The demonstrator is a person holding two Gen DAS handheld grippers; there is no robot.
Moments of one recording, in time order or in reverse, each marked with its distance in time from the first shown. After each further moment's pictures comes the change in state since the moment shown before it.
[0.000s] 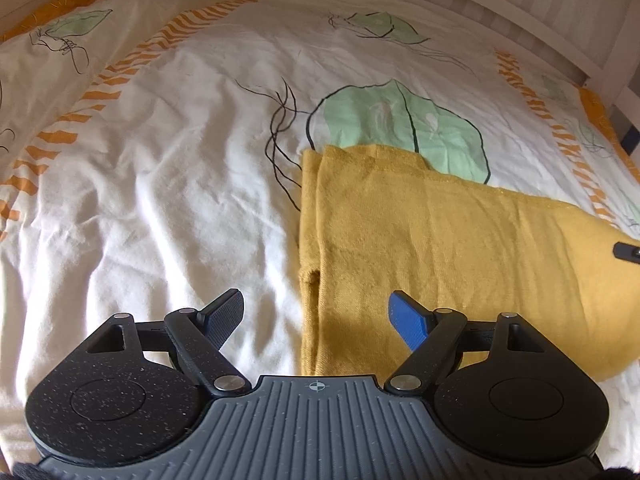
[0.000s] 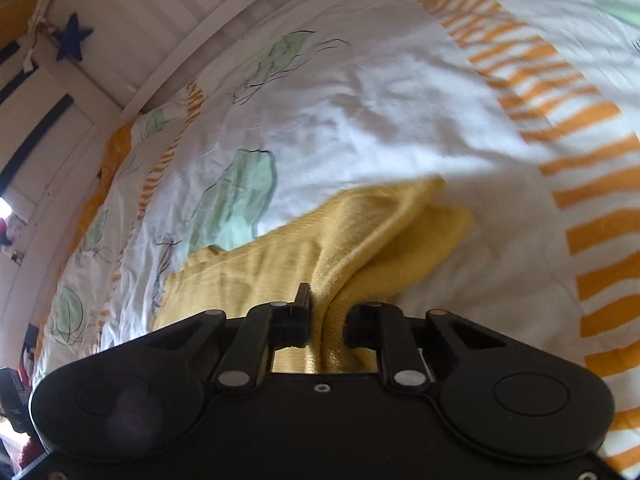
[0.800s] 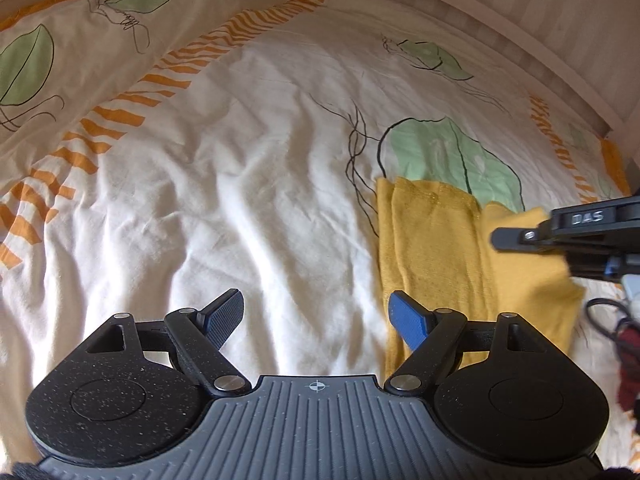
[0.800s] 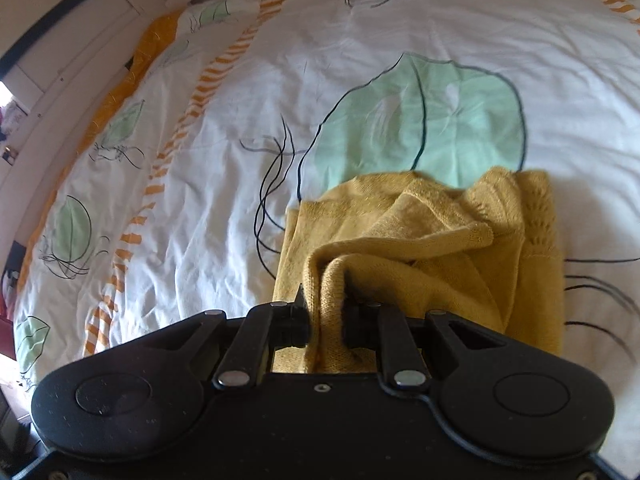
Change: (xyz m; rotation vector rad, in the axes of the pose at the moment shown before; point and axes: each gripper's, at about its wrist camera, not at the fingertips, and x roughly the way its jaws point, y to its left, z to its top) left arm -0.016 0.070 0.006 -0.139 -0.026 -0.004; right arm 0.143 0.219 -0.049 -0.184 0.200 -0.046
